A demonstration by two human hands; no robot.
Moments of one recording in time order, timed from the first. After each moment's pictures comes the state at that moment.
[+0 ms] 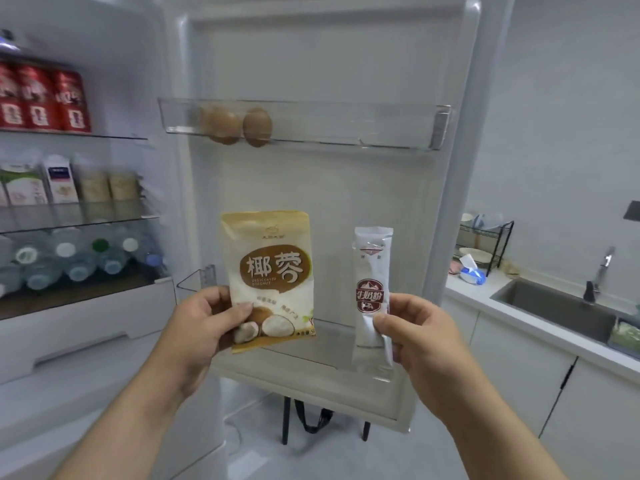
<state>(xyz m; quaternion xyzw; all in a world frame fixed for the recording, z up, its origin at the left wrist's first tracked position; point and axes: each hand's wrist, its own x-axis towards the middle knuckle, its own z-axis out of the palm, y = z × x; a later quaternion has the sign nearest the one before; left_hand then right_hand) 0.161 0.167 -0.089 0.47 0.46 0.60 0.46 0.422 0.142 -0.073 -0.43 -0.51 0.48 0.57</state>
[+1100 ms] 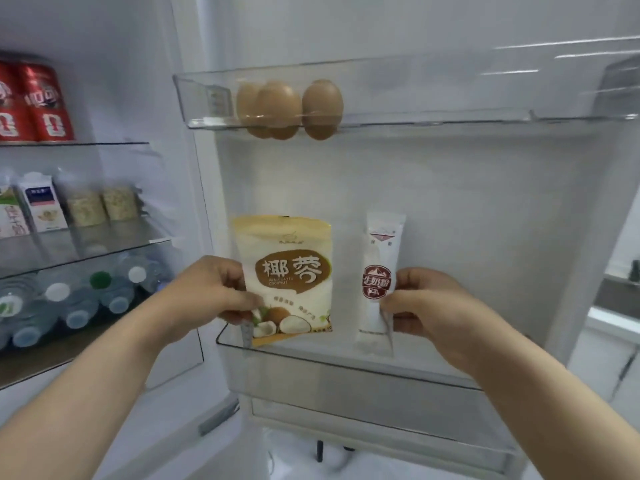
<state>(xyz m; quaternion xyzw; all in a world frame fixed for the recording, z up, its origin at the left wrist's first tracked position) 0.043 0.316 -0.034 0.68 0.54 0.36 0.34 0.325 0.282 -0.049 -0.51 -0.52 0.48 0.49</state>
